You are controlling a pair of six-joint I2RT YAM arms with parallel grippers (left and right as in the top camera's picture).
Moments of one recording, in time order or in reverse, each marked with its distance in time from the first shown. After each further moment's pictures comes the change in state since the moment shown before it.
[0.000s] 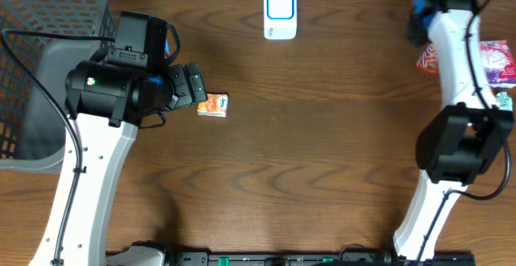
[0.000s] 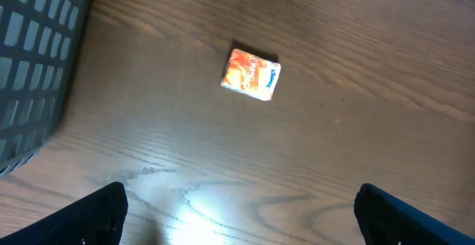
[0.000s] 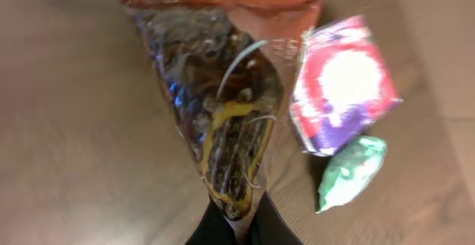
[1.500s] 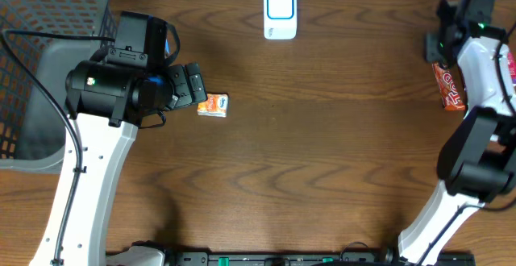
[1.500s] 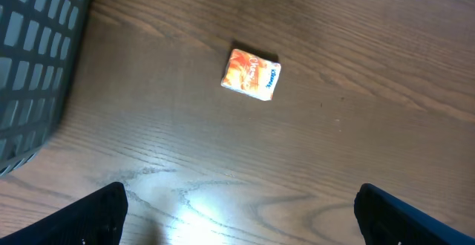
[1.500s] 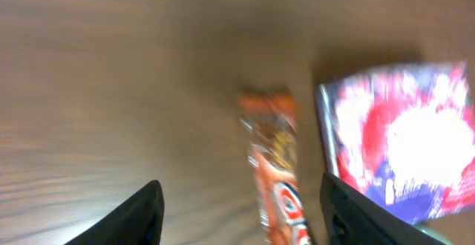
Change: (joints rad) left arm 0.000 0.000 0.000 0.000 0.000 0.000; right arm -0.126 -0.142 -0.341 0.373 -0.329 -0.320
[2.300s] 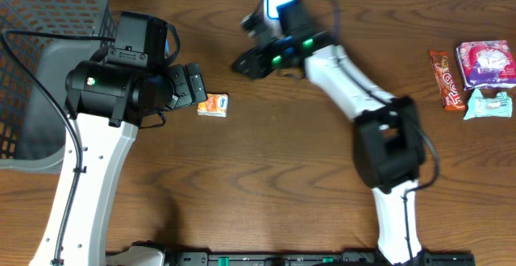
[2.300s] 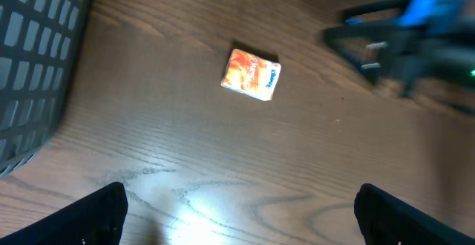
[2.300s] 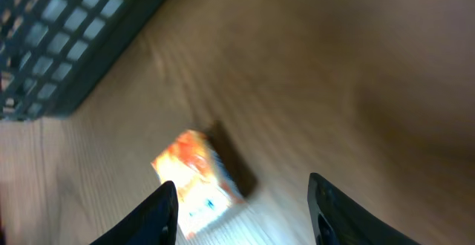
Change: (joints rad) left arm 0.000 0.000 0.000 0.000 0.000 0.000; right arm 0.698 0.206 0.036 0.255 -0.752 0.241
